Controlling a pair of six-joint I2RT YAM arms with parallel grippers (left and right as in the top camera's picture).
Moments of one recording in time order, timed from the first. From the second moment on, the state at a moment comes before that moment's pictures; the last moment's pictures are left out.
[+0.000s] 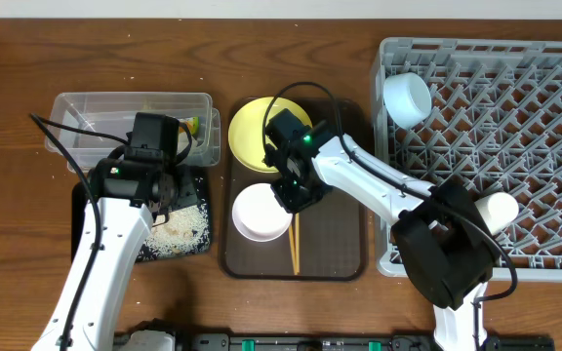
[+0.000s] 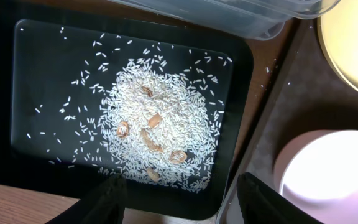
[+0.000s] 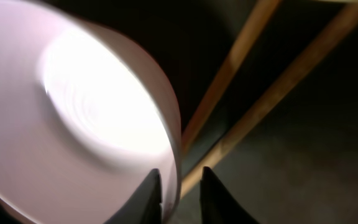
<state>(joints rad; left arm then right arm) -0.11 1.29 1.08 -1.08 -0.14 -0.41 0.70 2.06 1.51 -0.96 -0.24 0.17</state>
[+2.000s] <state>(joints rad) -0.11 1.29 1.08 -1.08 -0.14 -0.43 0.07 2.01 1.54 -0.27 1.05 -0.35</state>
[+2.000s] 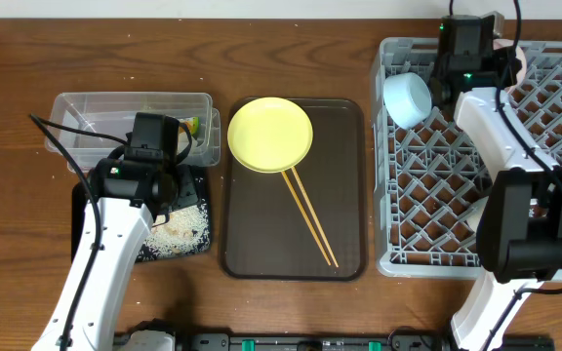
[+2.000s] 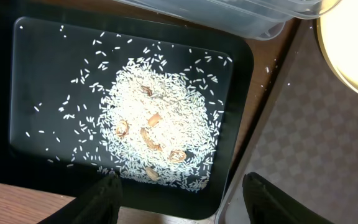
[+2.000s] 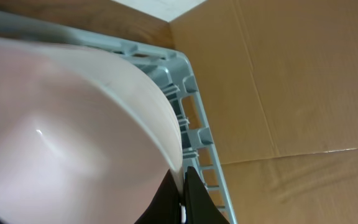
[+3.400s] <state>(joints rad) -0.11 1.29 1.08 -1.08 -0.14 -0.43 0.38 1.73 1.53 -1.02 -0.08 0.19</state>
